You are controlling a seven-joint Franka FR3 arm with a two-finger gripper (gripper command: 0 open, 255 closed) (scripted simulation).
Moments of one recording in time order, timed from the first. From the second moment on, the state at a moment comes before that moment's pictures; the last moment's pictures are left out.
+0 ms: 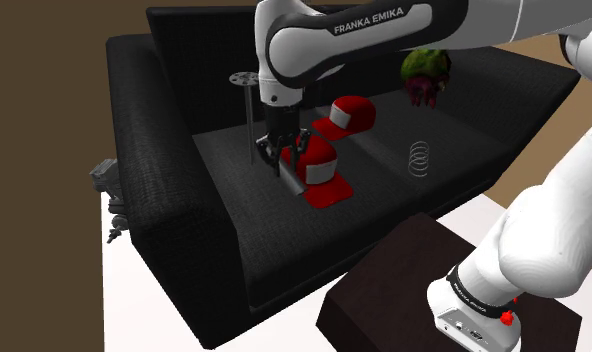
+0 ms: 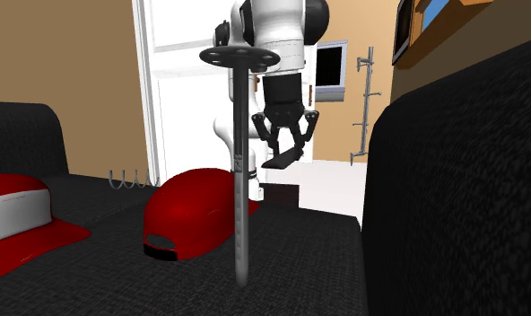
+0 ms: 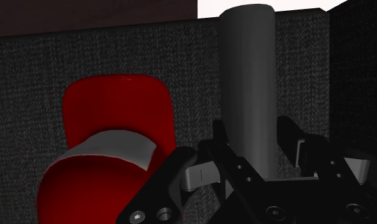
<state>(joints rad) 0.12 0.03 0.28 -1.95 0.13 1.81 0.55</state>
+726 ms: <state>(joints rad) 0.11 0.00 0.28 -1.85 0.13 1.68 0.55</state>
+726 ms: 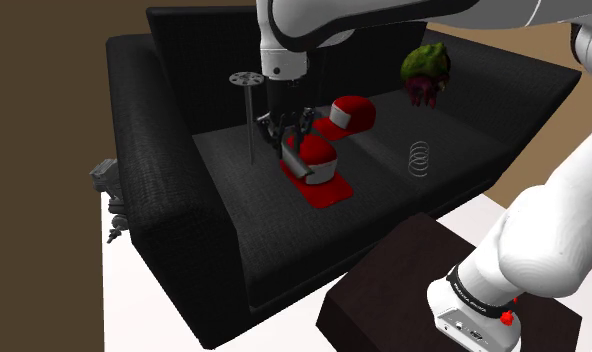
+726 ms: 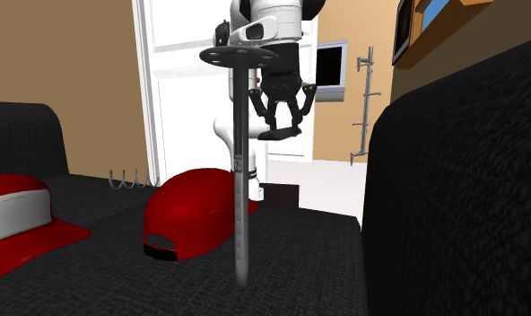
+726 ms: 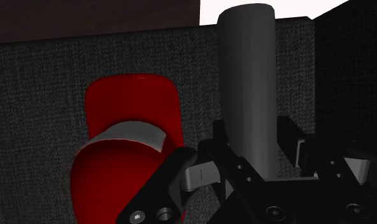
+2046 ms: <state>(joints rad) -0.10 -0.27 0.01 -2.13 0.05 1.65 0.09</state>
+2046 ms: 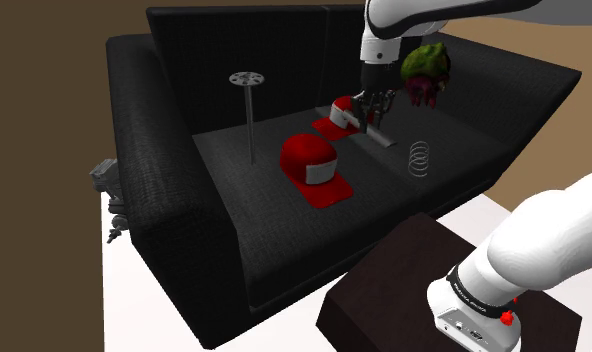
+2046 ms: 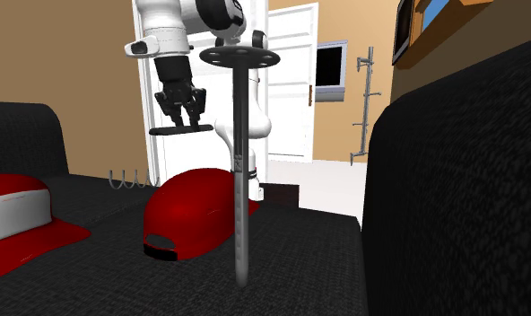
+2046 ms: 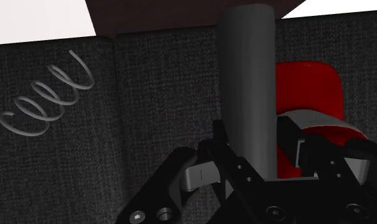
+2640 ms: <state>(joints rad) -0.20 -0.26 -0.13 -2.13 -0.04 1.66 -0.12</state>
